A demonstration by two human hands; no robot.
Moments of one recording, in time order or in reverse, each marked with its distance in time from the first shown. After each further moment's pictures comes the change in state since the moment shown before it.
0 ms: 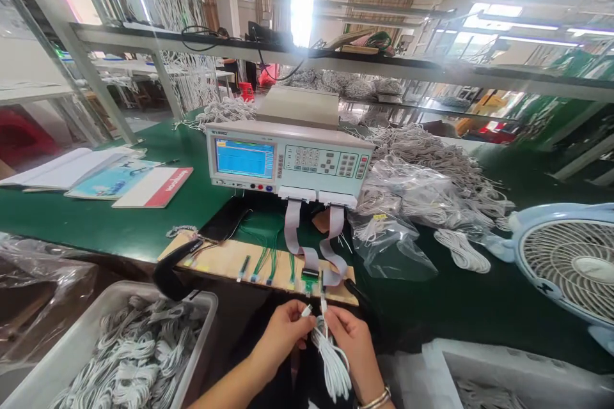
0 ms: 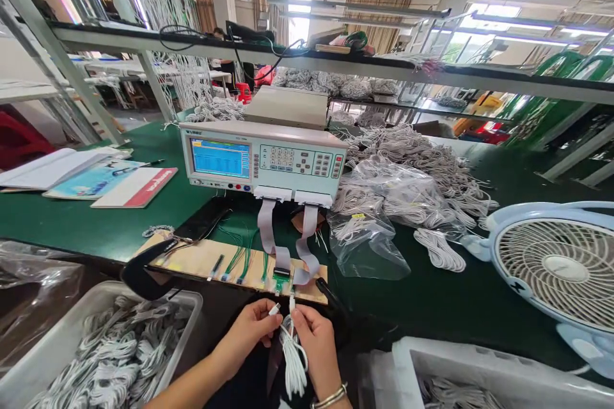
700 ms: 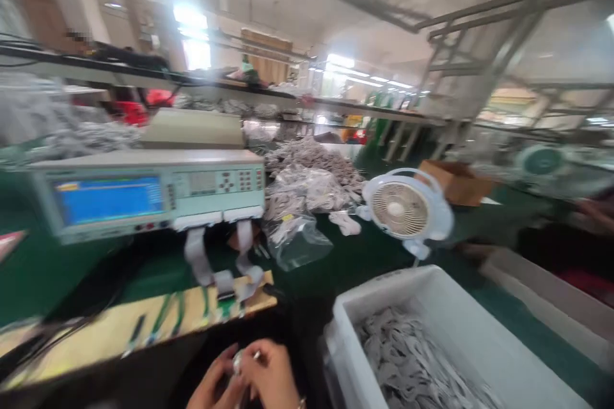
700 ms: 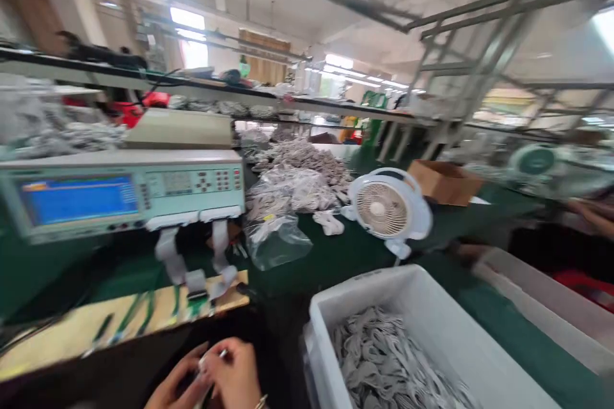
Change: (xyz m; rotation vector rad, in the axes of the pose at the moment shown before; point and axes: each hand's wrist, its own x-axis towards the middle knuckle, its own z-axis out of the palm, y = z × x) left_hand -0.030 -0.040 0.010 0.283 0.029 0.211; right_hand -0.045 0.038 0.024 0.079 0.227 0.081
